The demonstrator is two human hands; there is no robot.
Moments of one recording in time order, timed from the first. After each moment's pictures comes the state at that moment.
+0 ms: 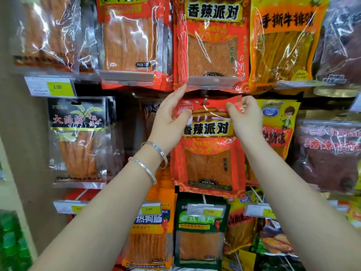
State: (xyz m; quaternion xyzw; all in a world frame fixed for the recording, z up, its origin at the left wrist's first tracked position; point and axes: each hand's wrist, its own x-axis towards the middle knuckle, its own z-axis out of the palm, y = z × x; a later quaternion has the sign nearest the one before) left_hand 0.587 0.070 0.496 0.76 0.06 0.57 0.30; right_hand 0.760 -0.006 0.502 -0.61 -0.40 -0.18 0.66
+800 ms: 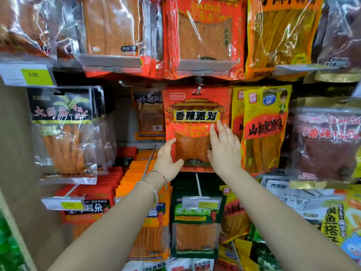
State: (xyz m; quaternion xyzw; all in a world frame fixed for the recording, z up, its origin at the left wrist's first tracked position) left_hand 0.627 0.125 0.366 0.82 0.29 0.36 0.33; right_hand 0.773 0.020 0.385 -0.79 -0.47 -0.35 0.20
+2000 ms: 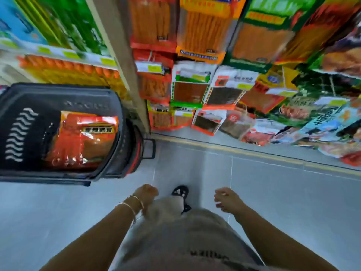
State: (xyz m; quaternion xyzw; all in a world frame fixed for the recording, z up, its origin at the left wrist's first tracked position) left_hand 0.232 -0.173 -0.005 0.48 0.65 -0.13 0.58; right_hand 0.476 -0.310 -0.009 -0.80 -0.09 0.56 0.19
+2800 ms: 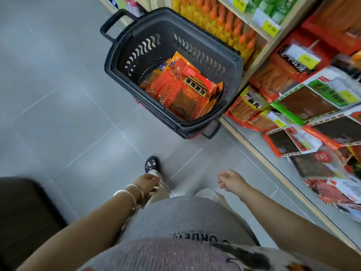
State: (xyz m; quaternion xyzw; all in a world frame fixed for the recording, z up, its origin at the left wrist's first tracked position) left_hand 0.024 -0.262 -0.030 0.17 0.77 0.07 0.62; right_hand 0.309 -0.198 -0.027 -0.70 -0.40 0.59 -0.03
